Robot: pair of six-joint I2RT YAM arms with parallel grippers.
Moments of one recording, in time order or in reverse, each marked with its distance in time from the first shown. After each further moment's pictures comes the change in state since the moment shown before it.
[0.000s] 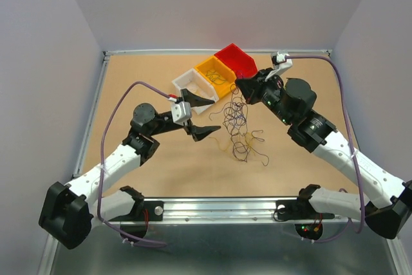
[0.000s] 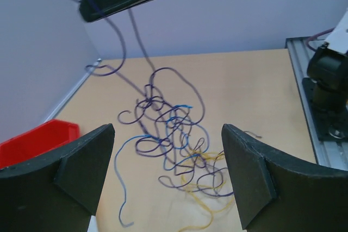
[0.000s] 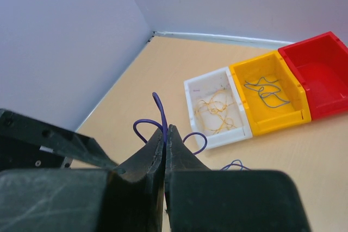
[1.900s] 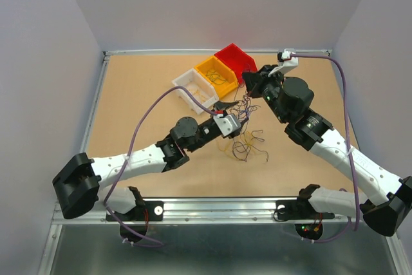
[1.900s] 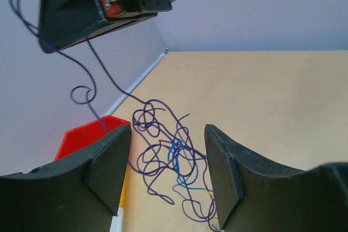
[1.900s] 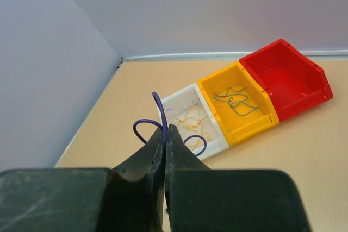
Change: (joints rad) left arm -0.489 0.203 0.098 0.050 -0.801 0.328; right arm 0.000 0.029 0.001 0.046 0.225 0.024
